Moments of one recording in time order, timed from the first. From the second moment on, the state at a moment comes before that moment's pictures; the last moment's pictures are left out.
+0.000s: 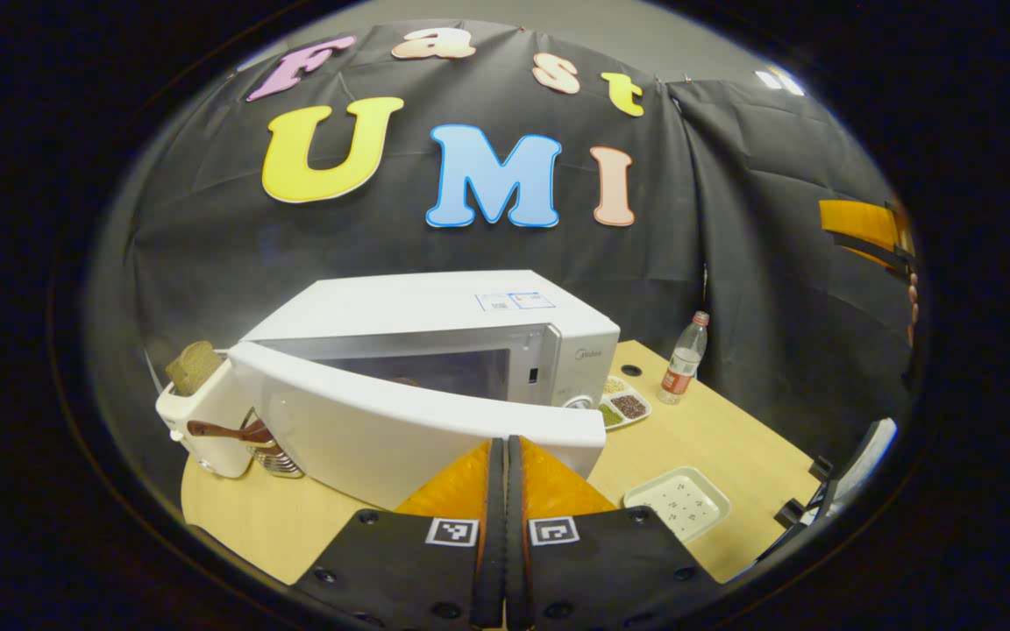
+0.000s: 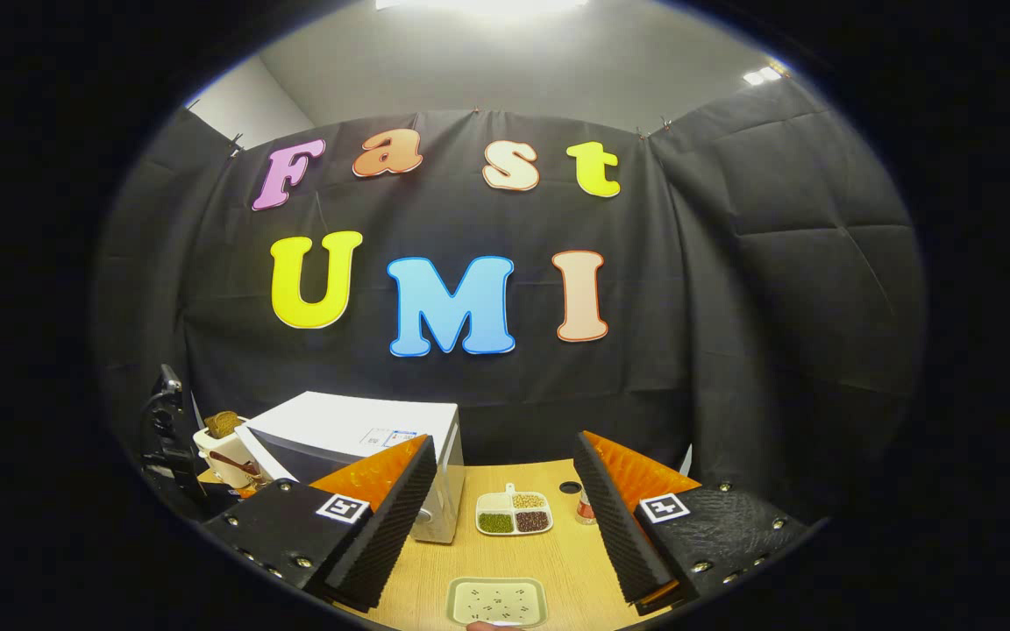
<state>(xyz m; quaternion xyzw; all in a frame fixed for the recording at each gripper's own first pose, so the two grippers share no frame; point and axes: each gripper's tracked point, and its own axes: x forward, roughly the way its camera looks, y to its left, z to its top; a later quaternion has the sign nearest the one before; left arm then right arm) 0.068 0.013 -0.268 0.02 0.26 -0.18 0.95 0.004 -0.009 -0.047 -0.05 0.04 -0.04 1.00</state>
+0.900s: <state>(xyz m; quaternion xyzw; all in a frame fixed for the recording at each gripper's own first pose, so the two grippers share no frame) 0.143 -0.022 -0.284 0.02 0.26 -0.18 0.95 0.016 -0.013 -0.043 -0.06 0.03 -0.04 1.00</state>
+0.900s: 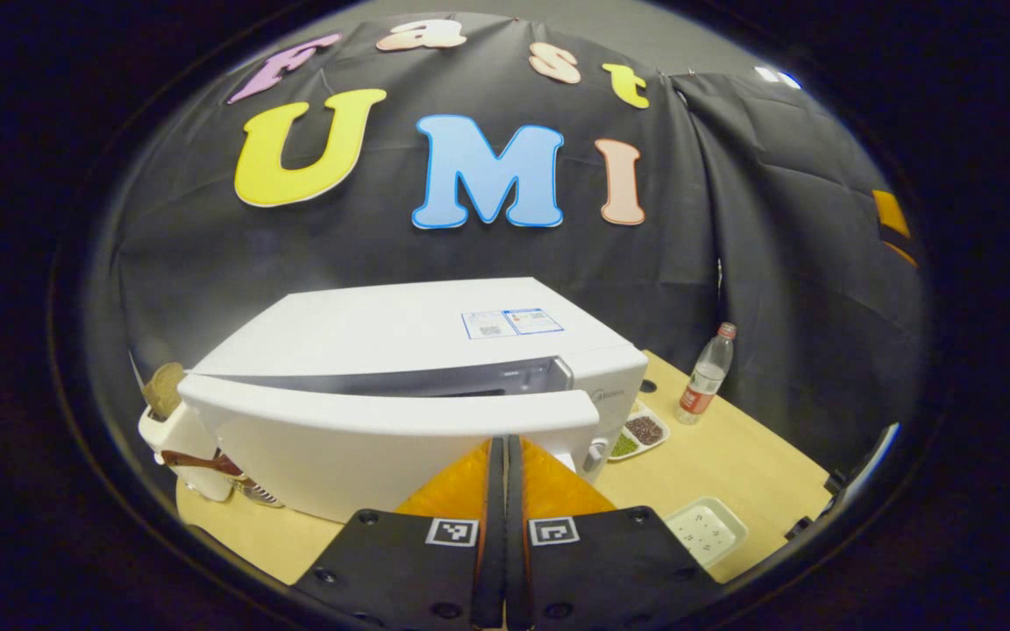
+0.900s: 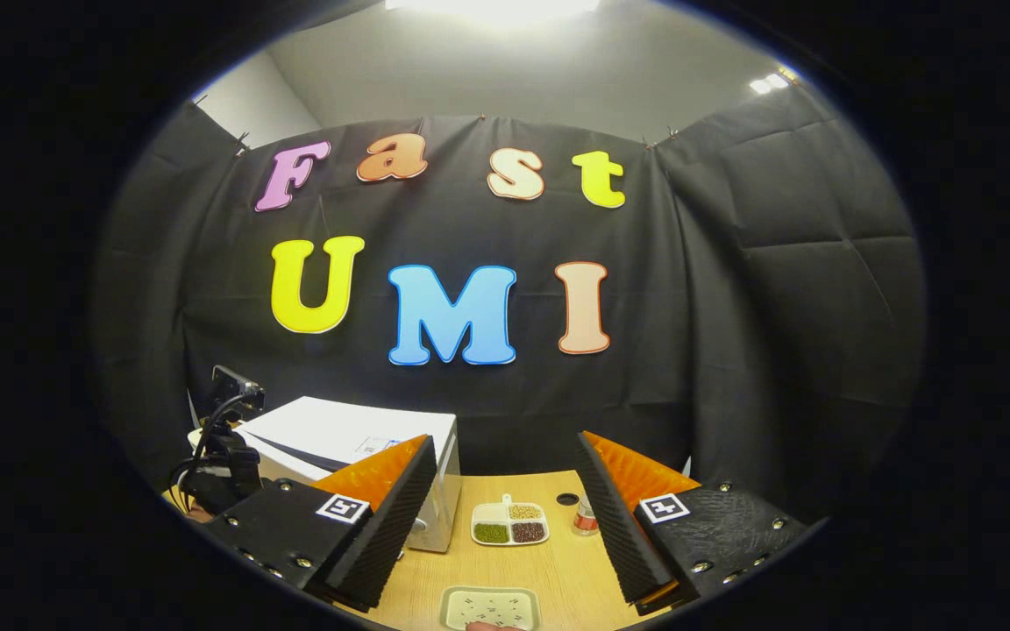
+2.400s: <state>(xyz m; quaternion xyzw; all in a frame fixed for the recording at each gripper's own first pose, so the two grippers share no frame) 0.174 -0.033 -0.293 0.01 0.26 -0.18 0.95 0.034 -0.025 -0.063 -0.04 0.07 -0.04 1.00</state>
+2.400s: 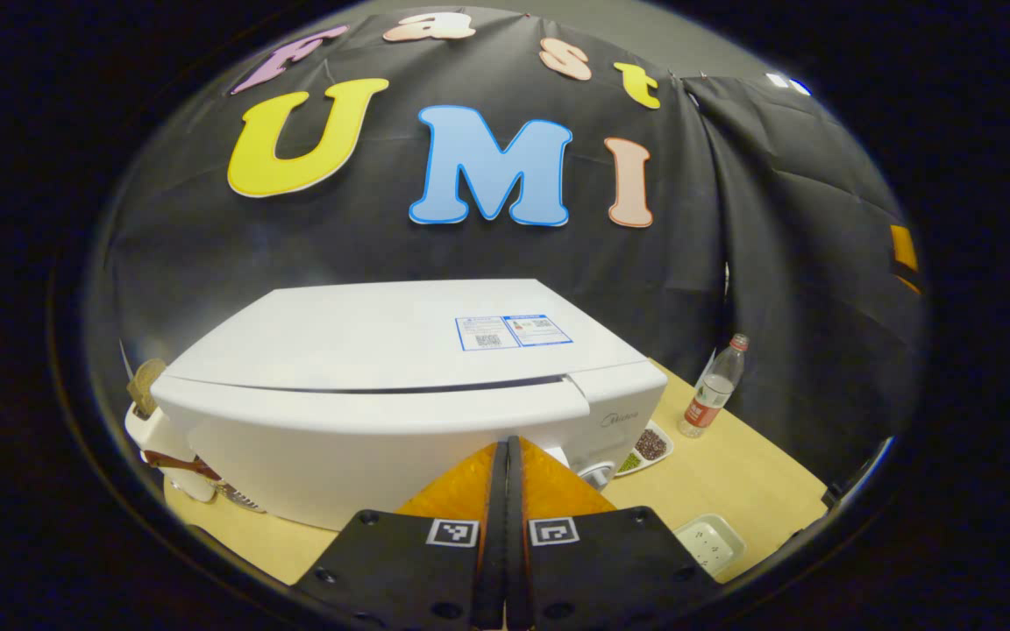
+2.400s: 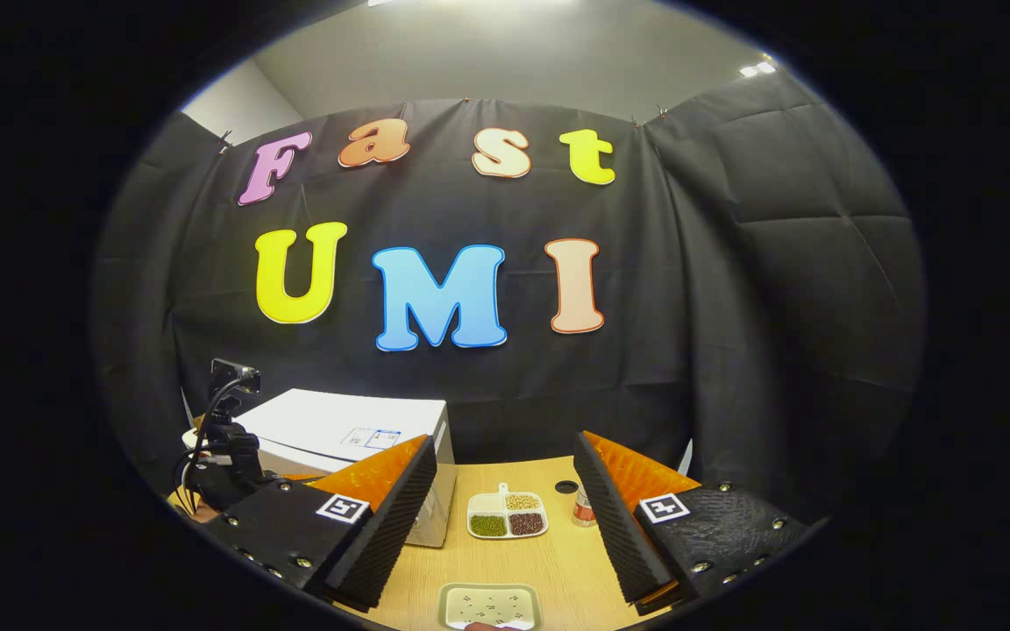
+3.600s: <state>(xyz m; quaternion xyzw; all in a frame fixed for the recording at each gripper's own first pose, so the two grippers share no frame) 0.074 0.049 0.003 -0.02 0.03 -0.09 1.00 0.036 0.020 -0.027 0.00 0.05 0.01 1.00</state>
